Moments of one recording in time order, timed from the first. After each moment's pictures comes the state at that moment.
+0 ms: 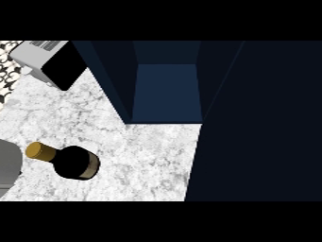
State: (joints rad) left arm -0.01 0.13 0.05 -2.48 0.03 0.26 0.67; right arm 0.03 -0.06 0.41 -2.50 0.00 -0.16 0.57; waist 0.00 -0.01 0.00
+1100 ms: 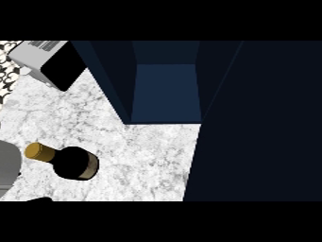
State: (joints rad) left arm 0.21 0.04 0.12 -2.27 0.11 0.12 0.29; right arm -0.07 -0.14 0.50 -2.51 0.05 -0.32 0.65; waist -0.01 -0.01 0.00
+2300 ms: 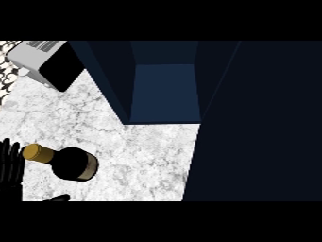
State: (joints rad) left arm 0.33 0.01 0.20 -1.79 0.15 -0.02 -0.19; right arm -0.13 -0.25 0.56 -2.51 0.08 -0.43 0.69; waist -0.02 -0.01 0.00
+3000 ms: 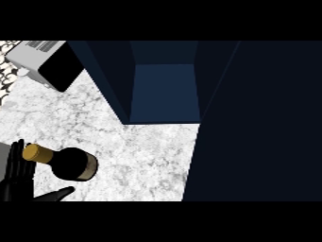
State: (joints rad) left arm 0.22 0.05 0.27 -1.44 0.17 -0.09 -0.38; right arm -0.11 -0.30 0.62 -2.51 0.09 -0.48 0.64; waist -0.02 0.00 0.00
